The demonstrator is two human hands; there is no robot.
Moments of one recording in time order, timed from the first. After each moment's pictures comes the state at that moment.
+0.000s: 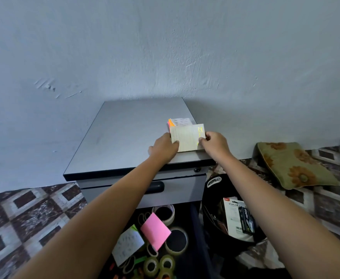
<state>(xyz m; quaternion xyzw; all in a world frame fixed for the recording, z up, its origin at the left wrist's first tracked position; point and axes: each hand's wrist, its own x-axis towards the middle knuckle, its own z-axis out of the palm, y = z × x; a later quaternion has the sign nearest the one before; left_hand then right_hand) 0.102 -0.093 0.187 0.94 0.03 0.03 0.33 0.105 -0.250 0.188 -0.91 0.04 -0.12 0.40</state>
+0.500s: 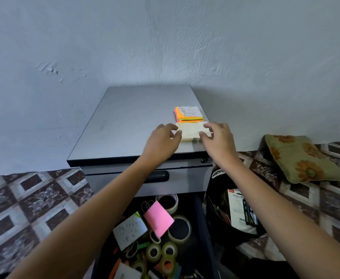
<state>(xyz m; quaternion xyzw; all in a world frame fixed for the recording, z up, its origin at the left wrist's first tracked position) 0.061 -0.073 0.199 0.93 -0.04 0.11 0.35 0.067 -0.231 0.188 -0.90 -0.02 -0.19 0.39</state>
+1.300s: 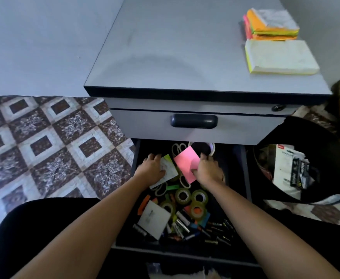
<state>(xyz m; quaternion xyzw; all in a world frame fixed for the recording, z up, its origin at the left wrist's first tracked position) -0.001 0.061 -0.067 0.95 0.09 -0.26 0.18 0.030 -0.126 -0.069 -0.97 0.00 0.22 0.13</state>
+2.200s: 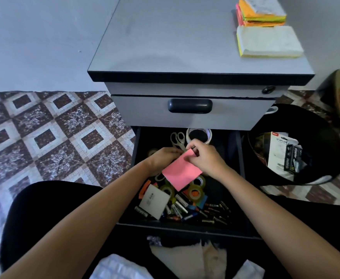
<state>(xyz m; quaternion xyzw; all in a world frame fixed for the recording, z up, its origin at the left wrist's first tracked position) -0.023 0.019 -0.025 0.75 0.11 -0.27 0.59 -0.006 -0.142 -0.006 -0.88 -0.13 0.20 0.40</state>
